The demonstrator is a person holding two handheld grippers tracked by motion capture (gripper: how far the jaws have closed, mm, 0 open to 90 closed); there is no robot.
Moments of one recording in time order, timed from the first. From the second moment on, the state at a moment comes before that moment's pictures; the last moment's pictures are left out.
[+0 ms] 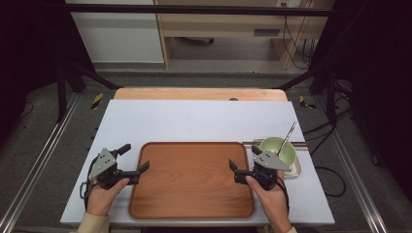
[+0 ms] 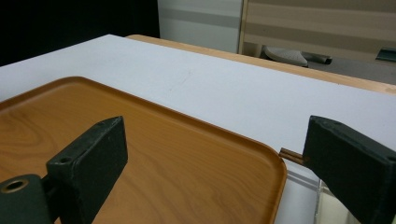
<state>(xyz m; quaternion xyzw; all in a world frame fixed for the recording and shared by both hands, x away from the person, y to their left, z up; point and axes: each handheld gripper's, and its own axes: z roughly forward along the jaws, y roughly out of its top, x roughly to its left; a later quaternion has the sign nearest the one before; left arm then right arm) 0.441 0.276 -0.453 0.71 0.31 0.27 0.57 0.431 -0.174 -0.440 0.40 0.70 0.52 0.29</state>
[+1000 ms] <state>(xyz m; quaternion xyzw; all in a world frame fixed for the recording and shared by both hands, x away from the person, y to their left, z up) 0.424 0.272 -0.453 0.71 0.30 0.31 0.55 0.415 -0.330 -0.329 0.39 0.74 0.34 0.43</state>
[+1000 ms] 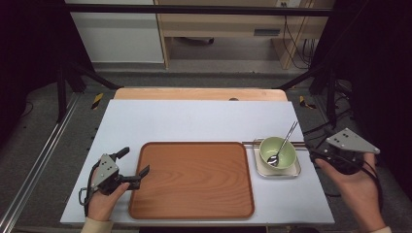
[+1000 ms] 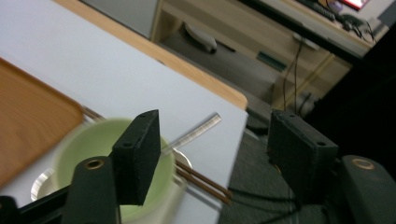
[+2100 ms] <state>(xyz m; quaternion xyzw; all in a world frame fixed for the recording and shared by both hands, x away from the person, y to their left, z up) 0.419 0.279 -0.460 0.71 0.32 0.32 0.55 0.559 -0.366 -0.440 0.51 0.77 0.25 0.27</state>
